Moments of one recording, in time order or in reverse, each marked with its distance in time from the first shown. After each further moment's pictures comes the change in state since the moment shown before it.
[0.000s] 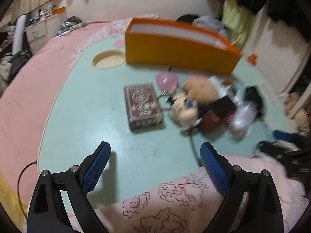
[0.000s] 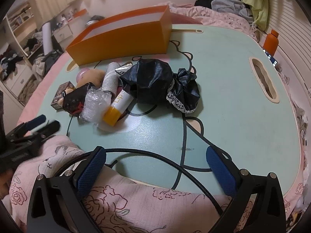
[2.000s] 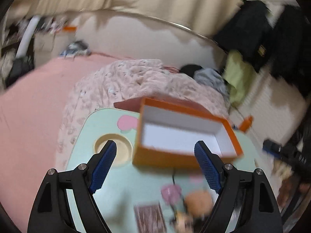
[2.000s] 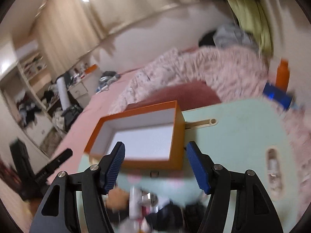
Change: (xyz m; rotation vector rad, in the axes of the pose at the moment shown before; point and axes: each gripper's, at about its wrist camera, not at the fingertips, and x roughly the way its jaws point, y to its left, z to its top) left arm -0.015 0.026 0.105 -0.078 -0.281 -0.070; right arm -0.045 -0.011 0.123 0.100 -0.358 0.158
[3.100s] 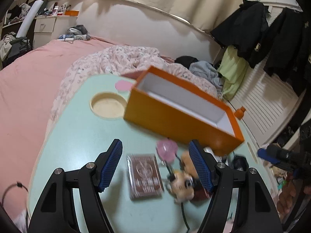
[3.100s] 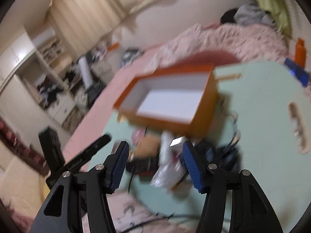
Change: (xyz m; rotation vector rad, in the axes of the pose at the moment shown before) left arm 0.012 0.020 -0.048 -0.123 0.023 -0.054; right arm 0.001 0.010 -0.041 0.047 0.140 0.157
